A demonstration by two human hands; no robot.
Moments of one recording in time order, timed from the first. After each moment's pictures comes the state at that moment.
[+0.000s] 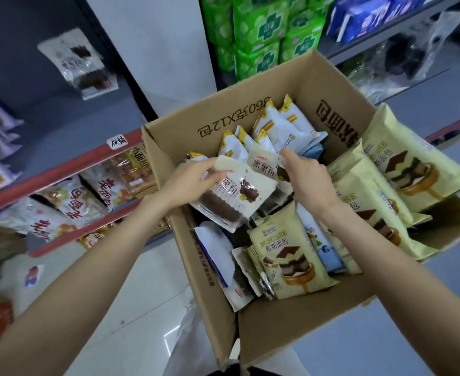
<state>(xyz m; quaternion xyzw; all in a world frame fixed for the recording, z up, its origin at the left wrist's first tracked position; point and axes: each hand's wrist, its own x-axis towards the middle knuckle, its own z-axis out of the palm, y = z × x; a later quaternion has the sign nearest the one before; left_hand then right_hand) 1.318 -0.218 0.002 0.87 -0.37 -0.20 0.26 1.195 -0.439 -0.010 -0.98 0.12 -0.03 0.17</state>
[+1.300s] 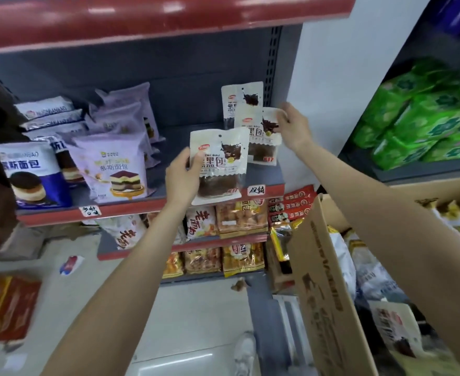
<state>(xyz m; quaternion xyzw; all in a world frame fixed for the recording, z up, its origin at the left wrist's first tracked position) 1.498 0.047 0.016 0.87 0.03 0.09 0.48 1.572 -0.189 0.043 -0.88 0.06 -0.07 0.47</state>
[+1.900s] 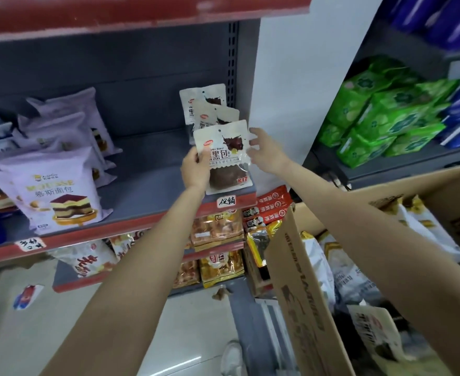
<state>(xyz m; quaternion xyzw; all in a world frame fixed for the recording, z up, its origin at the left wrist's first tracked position) 1.578 -0.054 -0.030 0.79 0.09 0.01 0.61 1.559 -0.208 0.019 -0.88 0.06 0.05 0.47</state>
